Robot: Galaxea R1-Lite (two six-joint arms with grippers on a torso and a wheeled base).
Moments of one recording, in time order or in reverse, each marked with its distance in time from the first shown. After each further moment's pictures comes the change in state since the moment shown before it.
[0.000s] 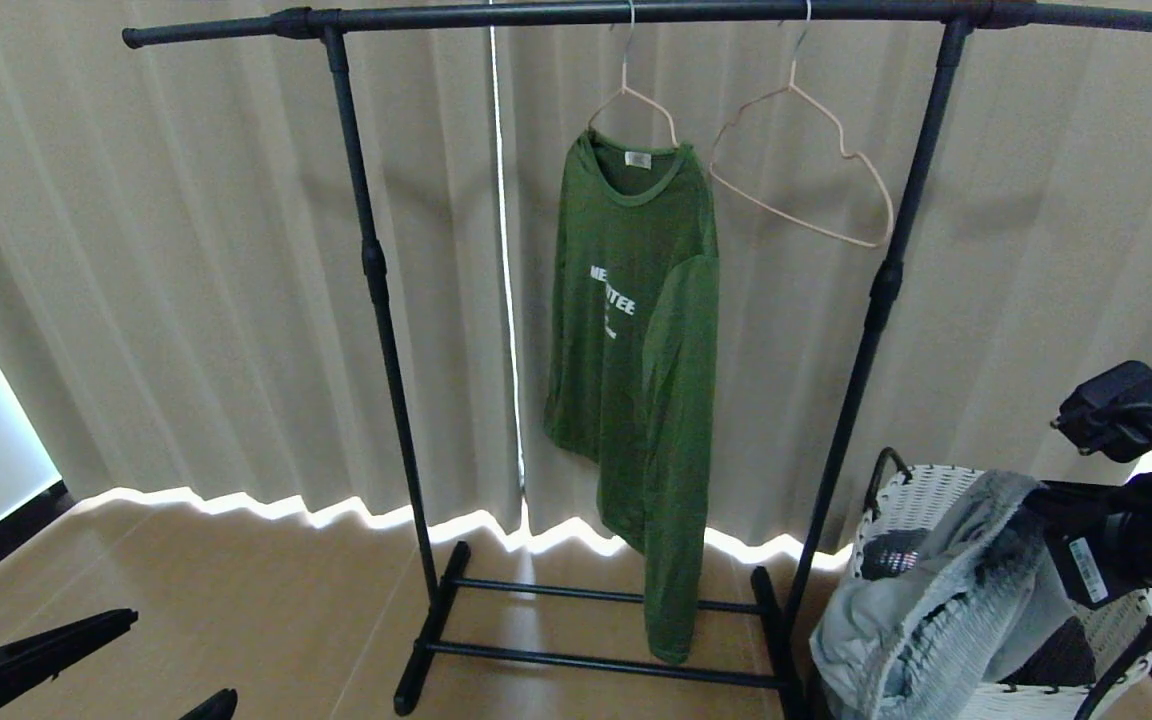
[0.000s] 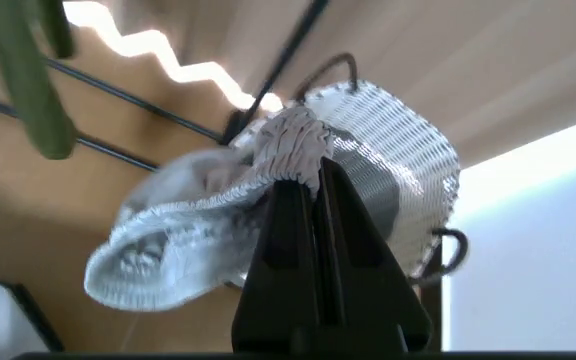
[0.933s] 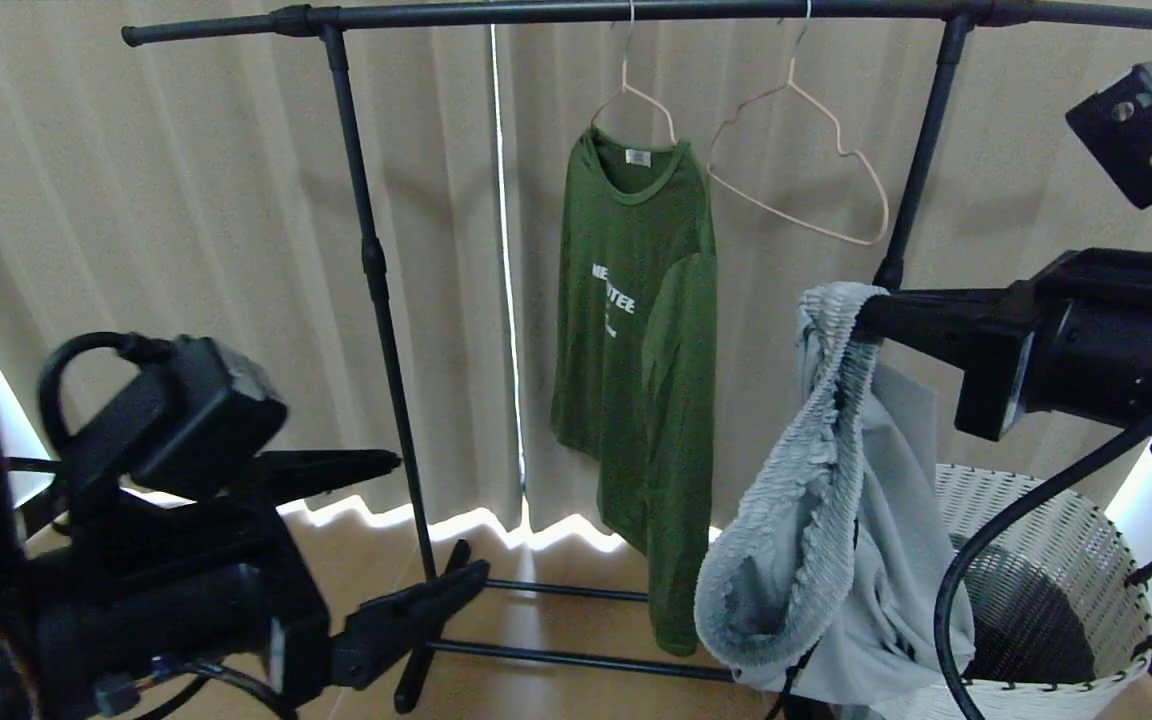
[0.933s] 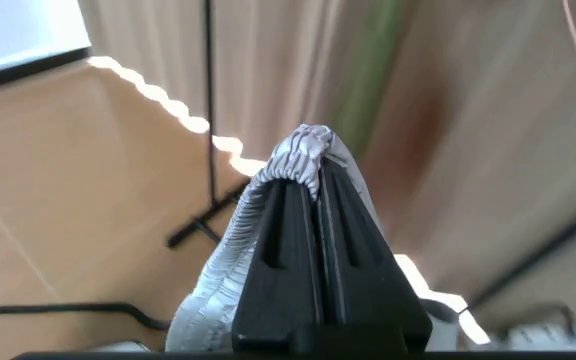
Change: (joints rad) left arm -0.525 0.488 -0.436 -0.043 0.166 0.050; right arm 0.397 0.080 -0.421 -0.011 0.224 0.249
